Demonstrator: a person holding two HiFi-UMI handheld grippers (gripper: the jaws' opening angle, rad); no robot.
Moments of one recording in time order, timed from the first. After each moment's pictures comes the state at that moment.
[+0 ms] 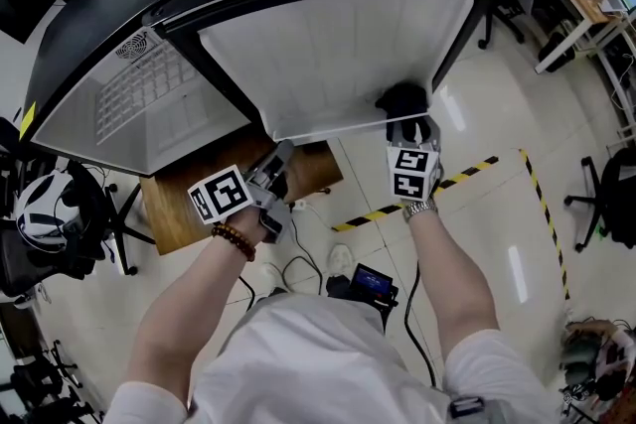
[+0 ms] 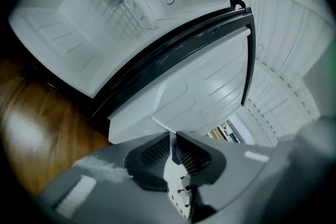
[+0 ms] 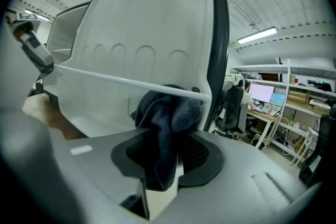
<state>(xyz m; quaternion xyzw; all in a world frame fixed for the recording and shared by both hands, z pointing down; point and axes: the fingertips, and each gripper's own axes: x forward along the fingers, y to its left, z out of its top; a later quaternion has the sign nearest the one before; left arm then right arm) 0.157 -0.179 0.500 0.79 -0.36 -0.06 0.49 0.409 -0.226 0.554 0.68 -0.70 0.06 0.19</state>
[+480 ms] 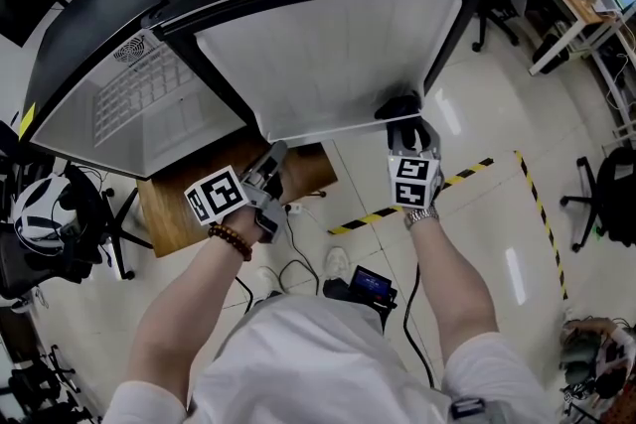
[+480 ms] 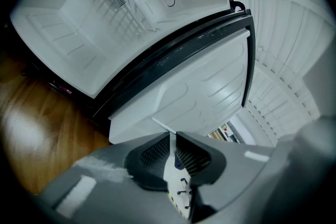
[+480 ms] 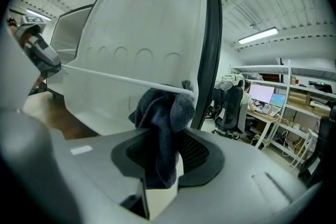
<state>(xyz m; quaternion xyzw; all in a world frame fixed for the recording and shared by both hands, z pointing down) 0.157 -0.179 0.501 0.78 -0.36 -0.08 0.50 0.419 -0.208 0.553 0.68 -0.71 0.06 0.19</state>
